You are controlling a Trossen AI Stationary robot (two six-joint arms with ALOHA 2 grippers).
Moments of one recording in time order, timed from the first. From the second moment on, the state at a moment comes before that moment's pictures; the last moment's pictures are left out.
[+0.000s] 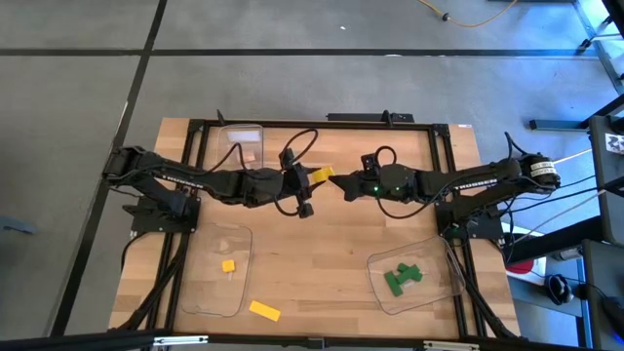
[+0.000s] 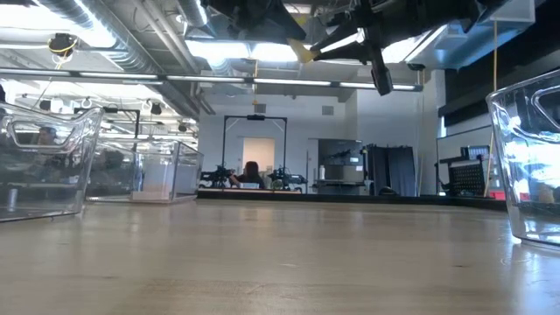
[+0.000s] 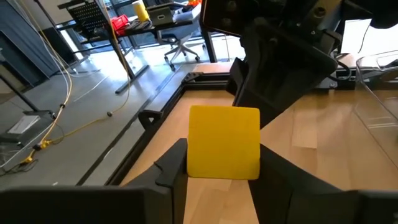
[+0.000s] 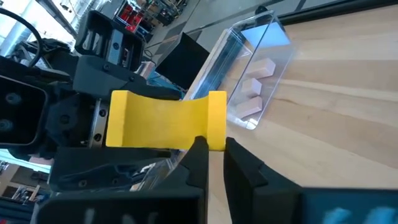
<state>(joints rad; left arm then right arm) -0.08 1.47 1.04 0.19 -0.55 0.12 0.04 1.31 0.77 0.28 0.32 1.02</state>
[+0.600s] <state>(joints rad) -0.08 1.30 1.04 -0.16 -0.55 -0.03 -0.05 1.10 0.77 -0.11 0.32 0.90</state>
